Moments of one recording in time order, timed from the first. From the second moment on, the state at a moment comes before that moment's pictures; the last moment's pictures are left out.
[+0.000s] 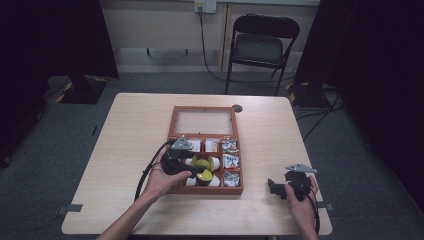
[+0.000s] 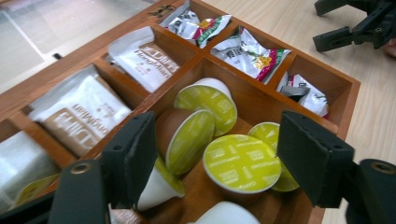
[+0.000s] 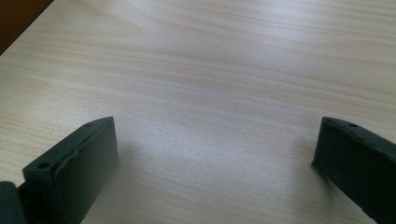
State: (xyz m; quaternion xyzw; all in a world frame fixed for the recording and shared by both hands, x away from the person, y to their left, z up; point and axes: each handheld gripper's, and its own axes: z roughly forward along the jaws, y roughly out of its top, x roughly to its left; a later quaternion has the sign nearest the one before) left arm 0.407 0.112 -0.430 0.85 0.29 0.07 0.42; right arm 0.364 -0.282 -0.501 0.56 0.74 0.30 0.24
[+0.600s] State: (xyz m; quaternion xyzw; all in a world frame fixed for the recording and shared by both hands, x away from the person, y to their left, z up) left arm 0.411 0.091 -0.449 0.88 0.28 0.03 0.38; right arm 0.364 -0.281 -0.501 0.56 0.74 0.30 0.24
